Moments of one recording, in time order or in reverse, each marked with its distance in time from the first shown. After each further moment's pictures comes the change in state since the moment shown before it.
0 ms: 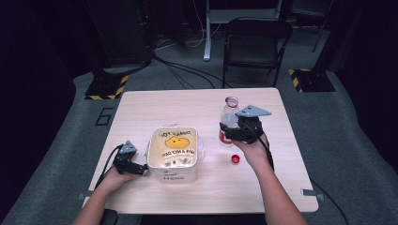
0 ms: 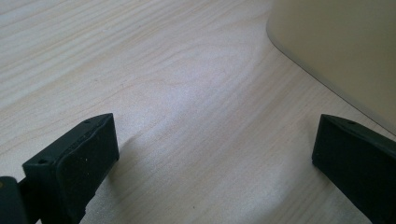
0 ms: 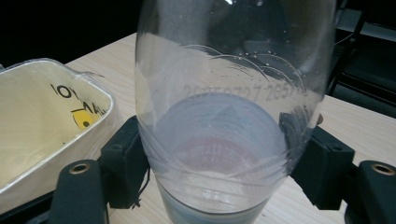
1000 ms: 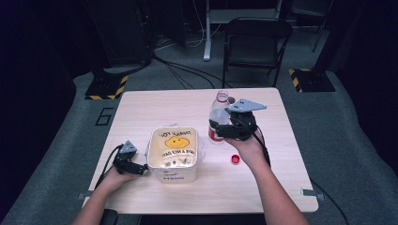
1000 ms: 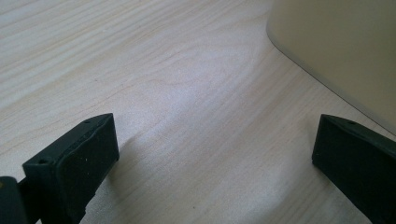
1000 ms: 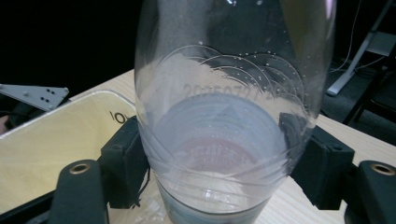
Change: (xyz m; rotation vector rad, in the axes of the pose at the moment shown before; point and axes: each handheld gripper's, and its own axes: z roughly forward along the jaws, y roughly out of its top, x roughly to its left) left arm 0.000 0.000 0.000 0.000 0.000 0.000; right arm 0.029 0.038 -0.017 -0.046 0.099 -0.048
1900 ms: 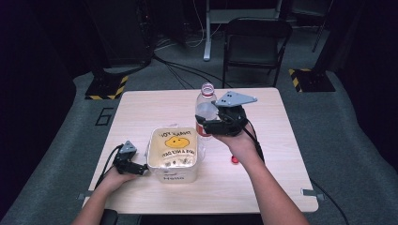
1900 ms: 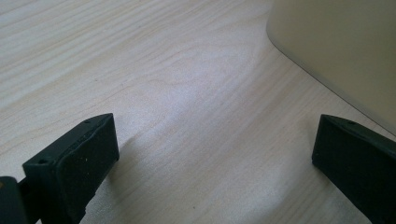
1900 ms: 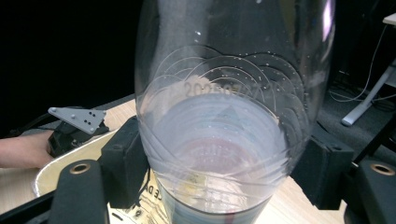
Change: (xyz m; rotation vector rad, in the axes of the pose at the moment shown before) left arm 0.000 0.000 0.000 0.000 0.000 0.000; right arm 0.033 0.042 -0.007 -0.044 0.069 -0.080
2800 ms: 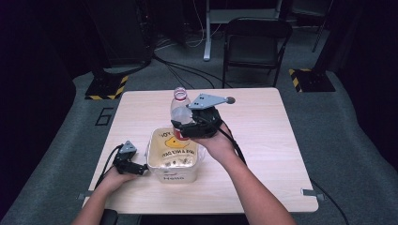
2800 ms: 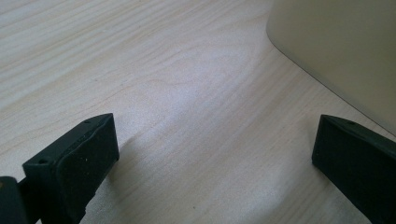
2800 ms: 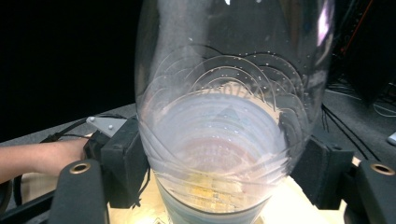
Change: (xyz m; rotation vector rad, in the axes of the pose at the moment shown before) left arm 0.000 0.000 0.000 -0.005 0.000 -0.010; right arm 0.037 0.009 0.047 0.001 0.127 -0.025
